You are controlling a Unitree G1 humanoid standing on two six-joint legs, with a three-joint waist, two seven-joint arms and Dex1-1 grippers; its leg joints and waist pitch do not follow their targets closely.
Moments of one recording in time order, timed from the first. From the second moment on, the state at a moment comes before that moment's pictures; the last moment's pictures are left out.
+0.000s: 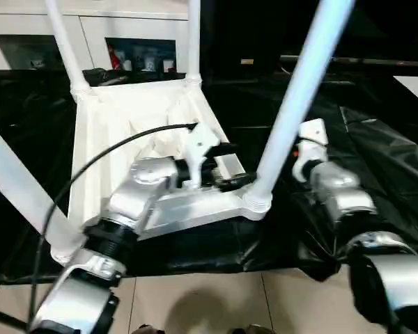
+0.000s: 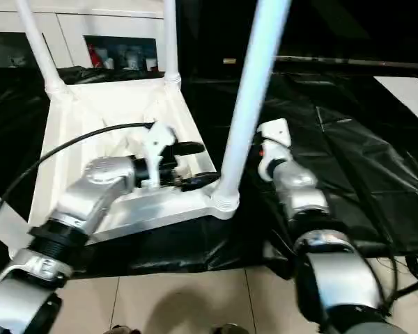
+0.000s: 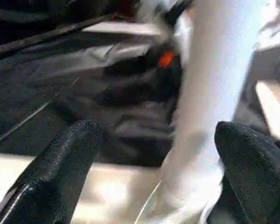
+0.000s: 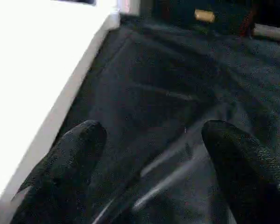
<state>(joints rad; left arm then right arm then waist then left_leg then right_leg) -0.67 0.24 -0.24 0.48 -0.20 0.15 -0.89 -0.78 -0.30 -0.09 1.03 0.05 -0.07 0.47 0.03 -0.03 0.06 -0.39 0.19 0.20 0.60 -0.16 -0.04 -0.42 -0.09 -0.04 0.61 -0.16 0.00</state>
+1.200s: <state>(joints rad) -0.57 0.28 -0.41 0.26 -0.06 0.67 -0.85 -0.26 -0.70 0.13 0.18 0.14 0.32 1.17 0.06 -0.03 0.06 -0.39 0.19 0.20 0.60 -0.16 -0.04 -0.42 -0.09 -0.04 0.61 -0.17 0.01</state>
